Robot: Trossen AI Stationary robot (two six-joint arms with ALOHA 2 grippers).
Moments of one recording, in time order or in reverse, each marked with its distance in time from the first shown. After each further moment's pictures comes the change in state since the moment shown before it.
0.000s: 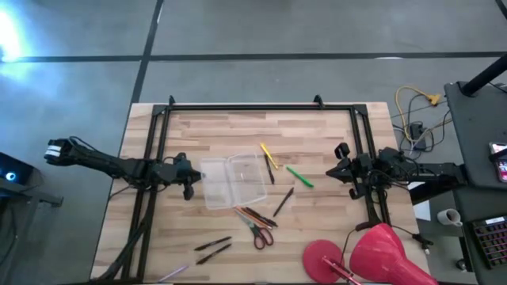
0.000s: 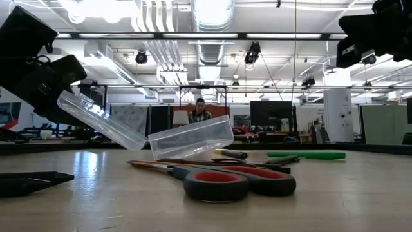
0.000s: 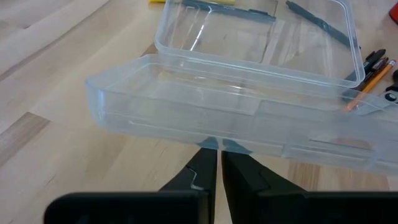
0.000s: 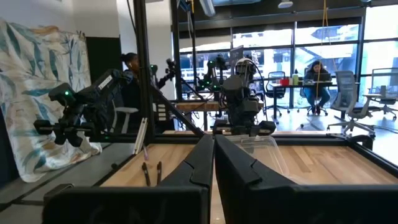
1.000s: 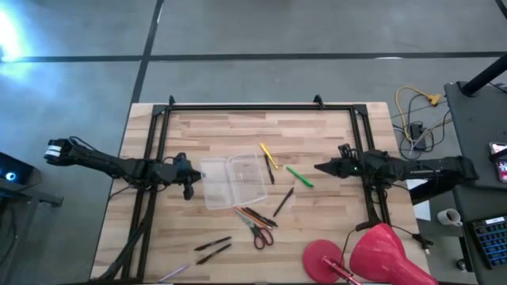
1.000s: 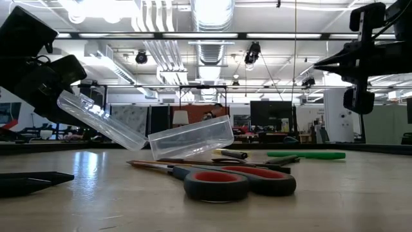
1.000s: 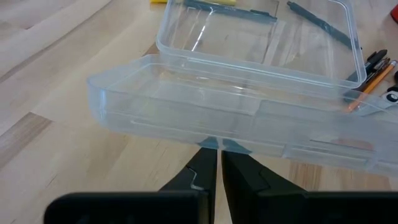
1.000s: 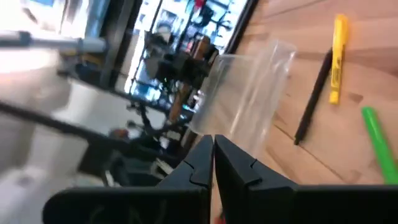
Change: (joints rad) left arm 0.000 0.000 0.000 0.000 -0.004 0.000; right arm 0.002 0.266 -0.001 0.020 0.272 1.100
